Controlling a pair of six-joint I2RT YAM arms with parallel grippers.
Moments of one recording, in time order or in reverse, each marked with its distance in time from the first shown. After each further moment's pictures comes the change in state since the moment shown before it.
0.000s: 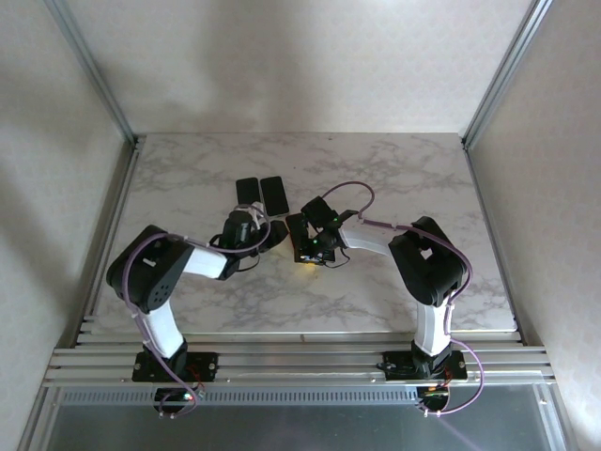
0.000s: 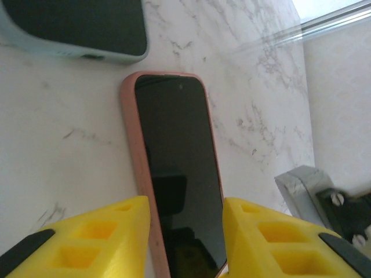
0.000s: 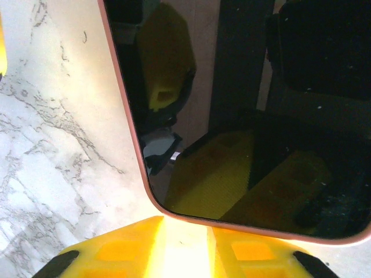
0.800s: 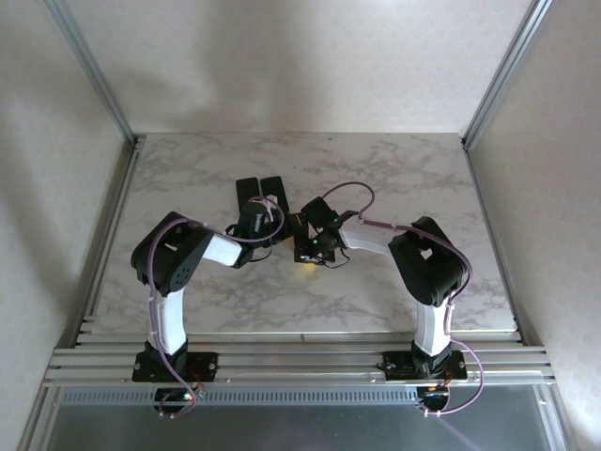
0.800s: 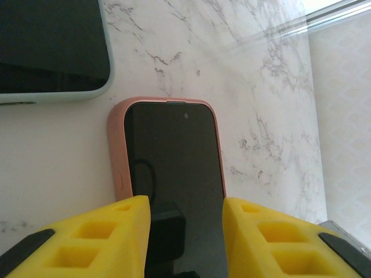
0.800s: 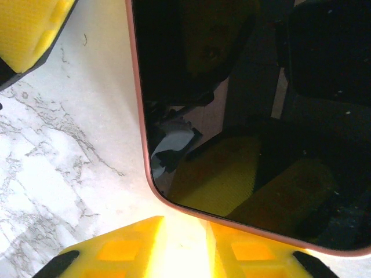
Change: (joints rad) left arm -0.030 0.167 0.170 -0.011 0.010 0.012; right arm 0.000 0.000 -0.007 0.013 0.000 0.005
